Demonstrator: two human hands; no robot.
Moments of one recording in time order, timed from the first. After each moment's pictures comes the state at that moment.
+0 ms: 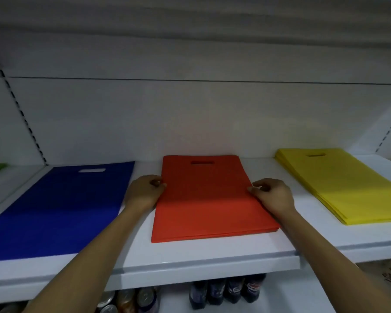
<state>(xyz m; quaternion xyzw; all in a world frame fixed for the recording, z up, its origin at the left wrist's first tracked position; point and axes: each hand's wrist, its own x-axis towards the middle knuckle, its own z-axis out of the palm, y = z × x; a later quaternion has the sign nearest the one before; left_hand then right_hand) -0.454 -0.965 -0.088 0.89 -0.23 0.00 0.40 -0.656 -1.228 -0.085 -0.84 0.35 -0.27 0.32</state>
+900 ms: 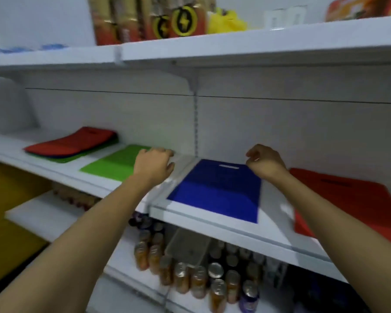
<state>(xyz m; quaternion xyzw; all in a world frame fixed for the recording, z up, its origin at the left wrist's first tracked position) -0.453 -0.644 0.016 0.95 -0.17 0.25 -0.02 -0.495 -0.941 0.019 -0.93 0.06 -0.16 0.33</state>
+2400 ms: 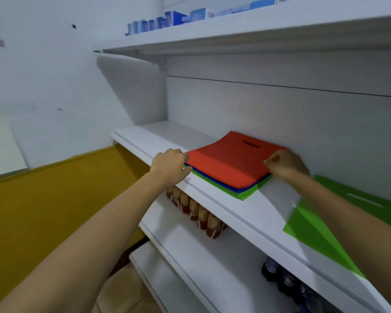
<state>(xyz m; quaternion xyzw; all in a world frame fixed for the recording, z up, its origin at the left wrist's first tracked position) -0.195 -0.070 -0.015 0.98 0.00 0.17 -0.04 -0.131 -0.359 -0.003 -0.95 0.00 -0.09 0.29</state>
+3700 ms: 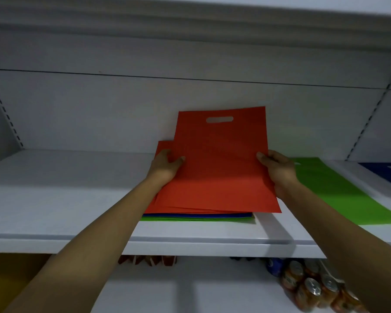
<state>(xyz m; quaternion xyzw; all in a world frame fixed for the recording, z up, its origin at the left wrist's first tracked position) 0.028 -0.093 -0.039 0.83 -0.20 -0.02 0.52 -0.133 -0.311 -0.021 -0.59 0.26 -0.34 0.68</state>
